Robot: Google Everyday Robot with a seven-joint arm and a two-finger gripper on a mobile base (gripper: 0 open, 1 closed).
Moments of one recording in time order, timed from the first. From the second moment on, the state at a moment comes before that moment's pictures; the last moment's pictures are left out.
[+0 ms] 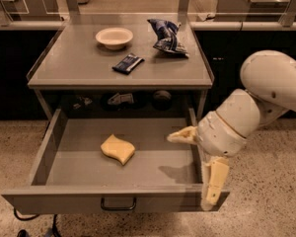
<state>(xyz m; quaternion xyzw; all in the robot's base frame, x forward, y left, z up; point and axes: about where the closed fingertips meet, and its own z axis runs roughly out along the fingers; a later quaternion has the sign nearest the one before) 0.391 -0.099 0.785 -0.73 0.60 0.29 0.16</state>
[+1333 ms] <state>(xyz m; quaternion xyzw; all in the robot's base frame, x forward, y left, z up) 0.400 -0.057 0.797 -0.64 0.66 0.29 0.27</state>
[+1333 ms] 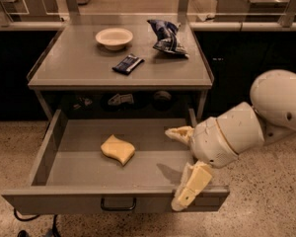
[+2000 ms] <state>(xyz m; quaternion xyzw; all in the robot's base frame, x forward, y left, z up) 0.392 -0.078 0.761 -0.47 0.79 0.28 0.29</state>
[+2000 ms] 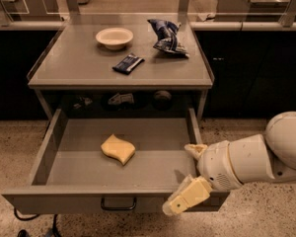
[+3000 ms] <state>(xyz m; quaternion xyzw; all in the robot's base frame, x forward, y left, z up) 0.421 -0.016 0.786 -0.47 0.77 0.24 0.37</state>
